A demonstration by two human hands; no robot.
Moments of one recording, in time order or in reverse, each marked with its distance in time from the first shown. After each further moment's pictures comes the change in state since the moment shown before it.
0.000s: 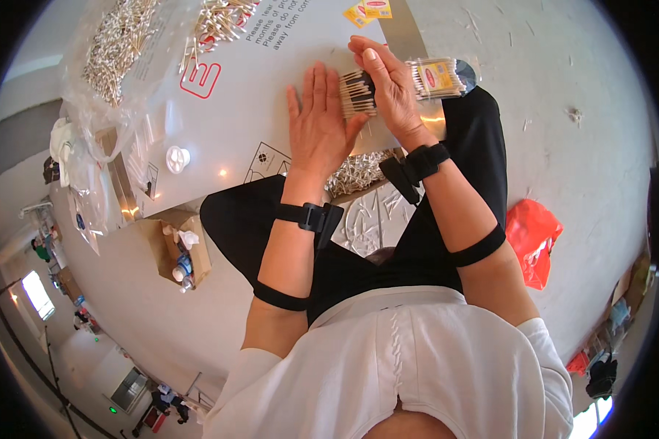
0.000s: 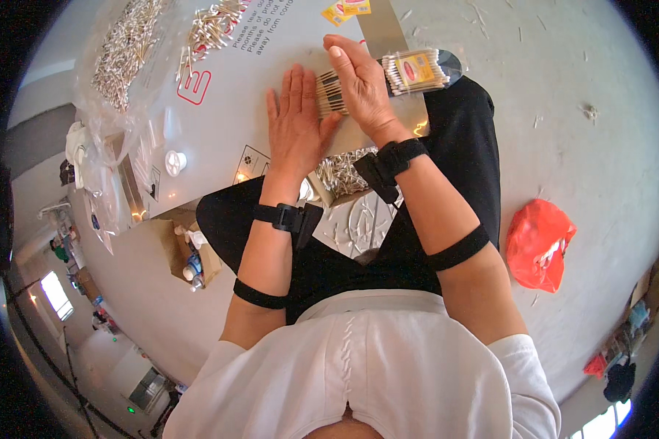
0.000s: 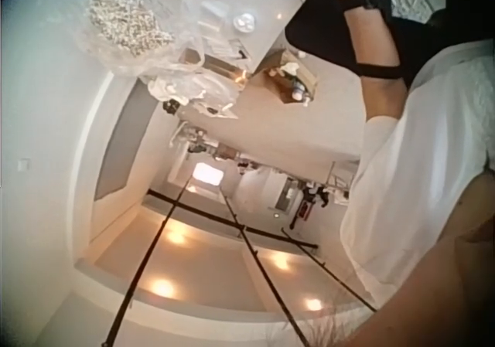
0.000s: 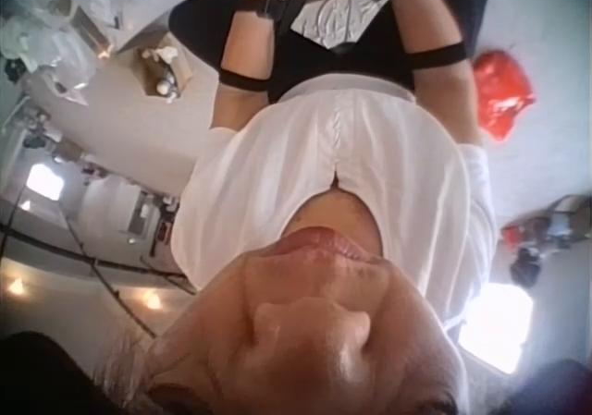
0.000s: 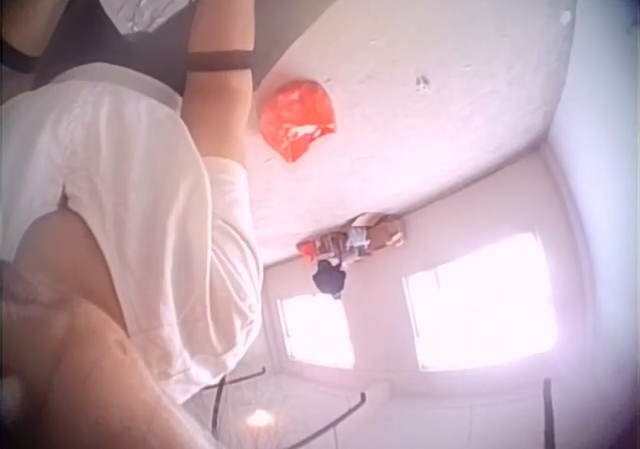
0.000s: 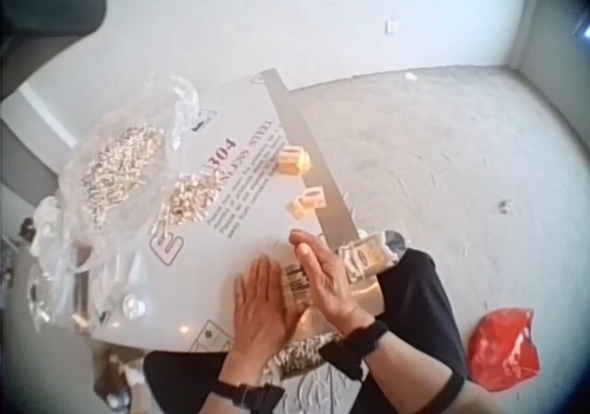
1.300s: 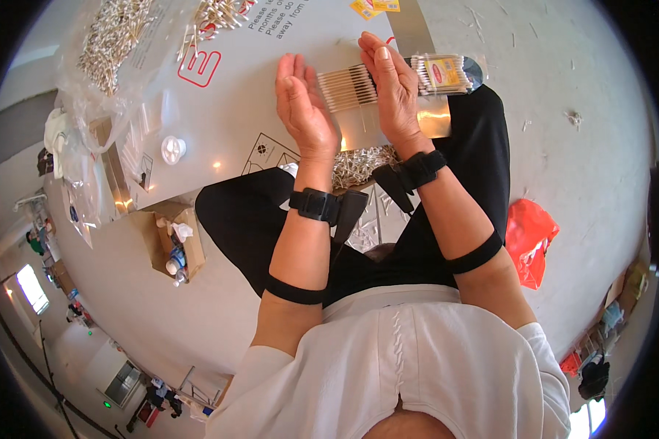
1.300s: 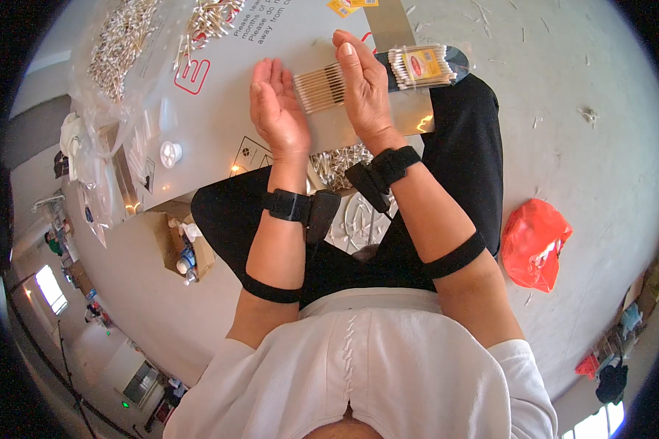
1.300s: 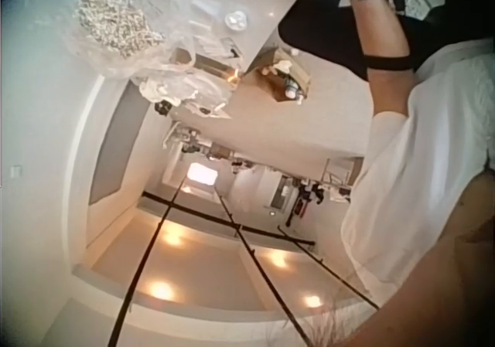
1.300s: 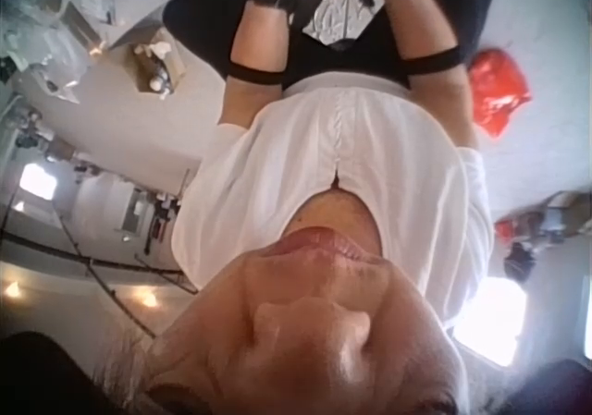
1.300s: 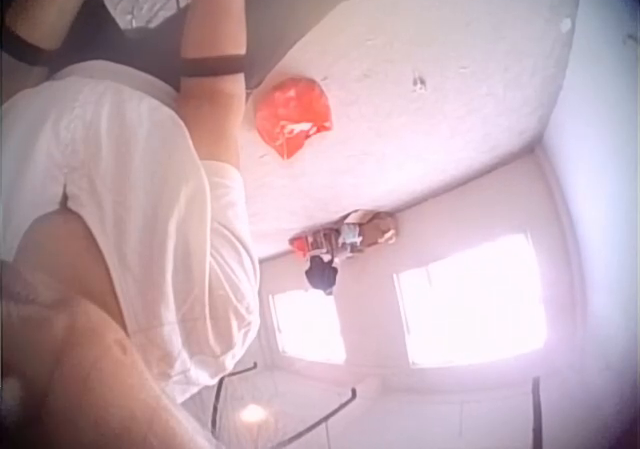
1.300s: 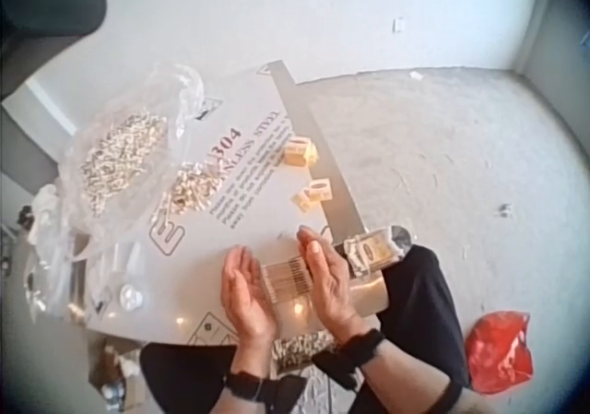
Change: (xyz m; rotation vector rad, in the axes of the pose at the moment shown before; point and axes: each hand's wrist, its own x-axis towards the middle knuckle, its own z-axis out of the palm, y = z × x) left_hand 0.018 0.007 0.014 -1.577 0.701 -0.459; right_hand -0.014 0.005 0.010 0.157 0.086 0.026
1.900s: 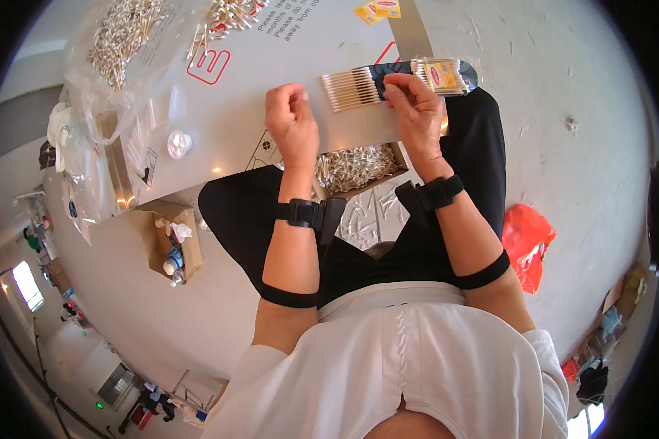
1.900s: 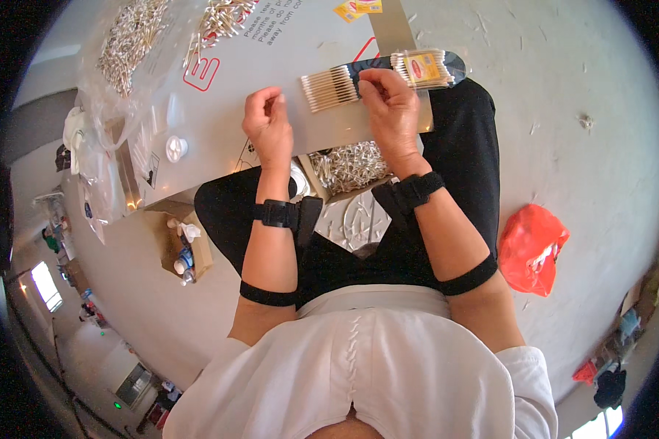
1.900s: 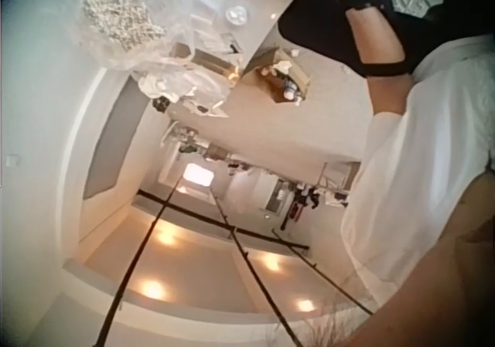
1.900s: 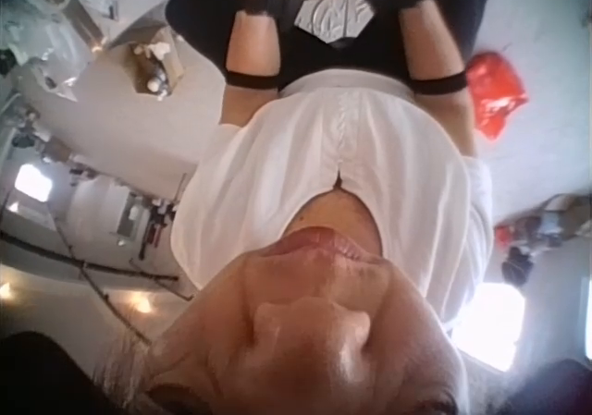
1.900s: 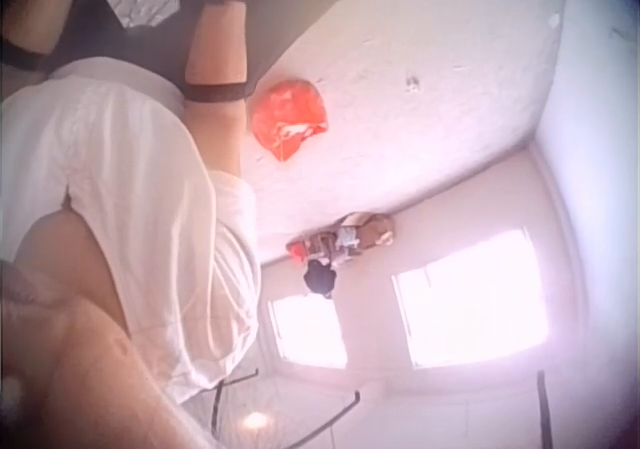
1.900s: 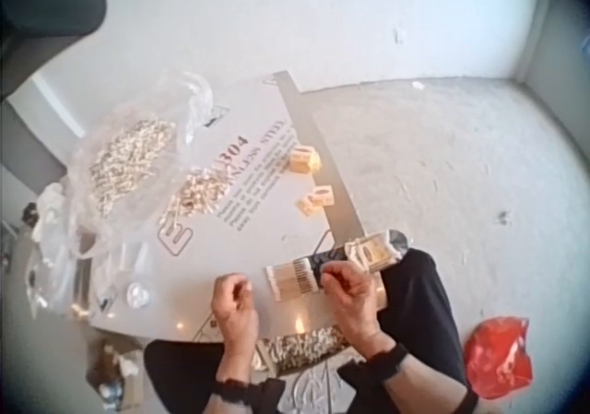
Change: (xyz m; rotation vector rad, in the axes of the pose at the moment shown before) left_hand -0.002 0.022 -0.043 0.726 -0.010 0.074; right_hand -0.031 -0.021 -0.025 -0.204 0.123 0.113
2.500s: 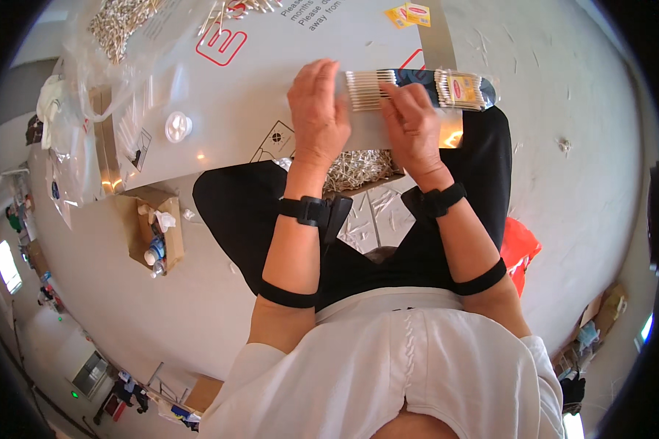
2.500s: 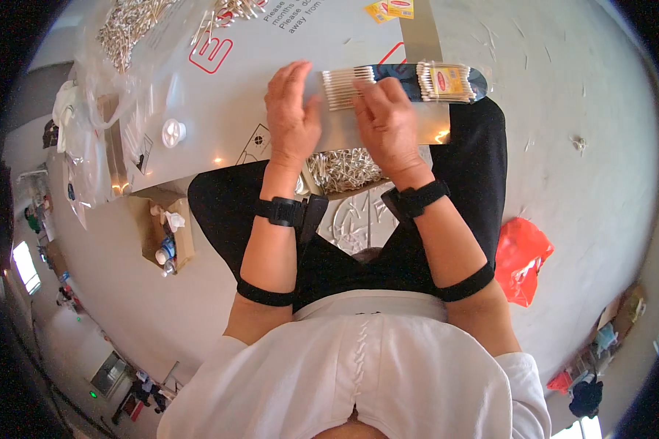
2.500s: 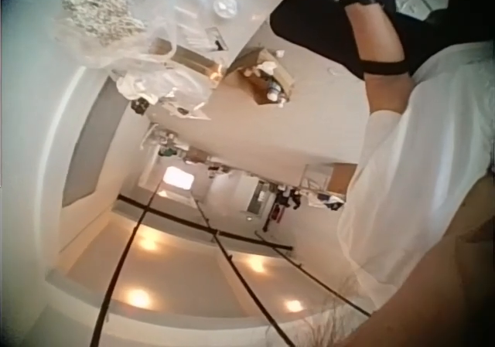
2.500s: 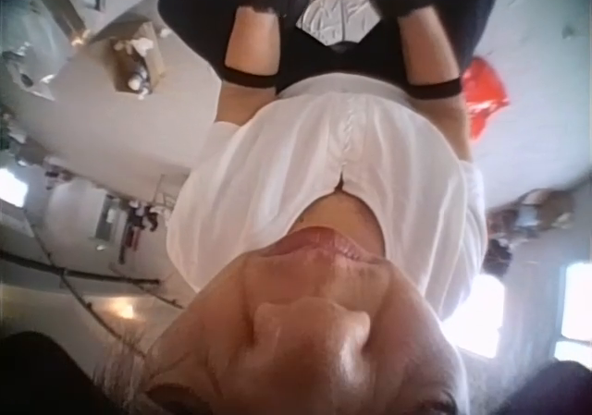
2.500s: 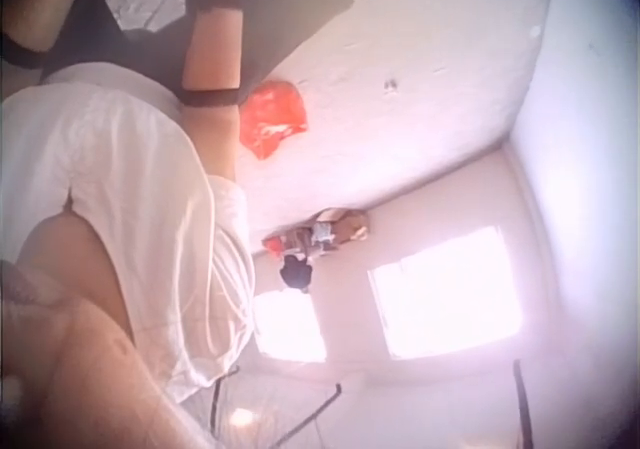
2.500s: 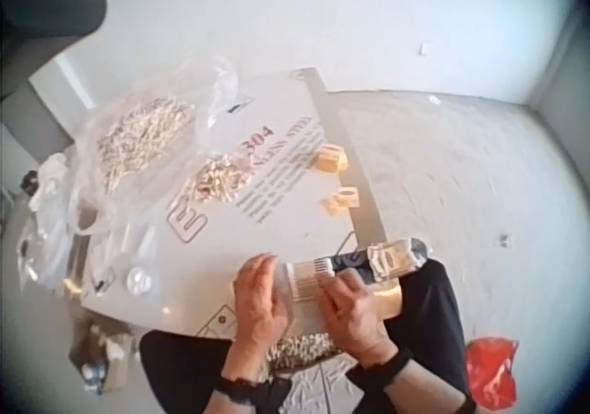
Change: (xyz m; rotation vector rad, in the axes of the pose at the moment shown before) left_hand 0.009 0.011 -0.002 0.405 -0.193 0.527; right_hand -0.008 -0.008 0.017 -0.839 -0.263 -0.564
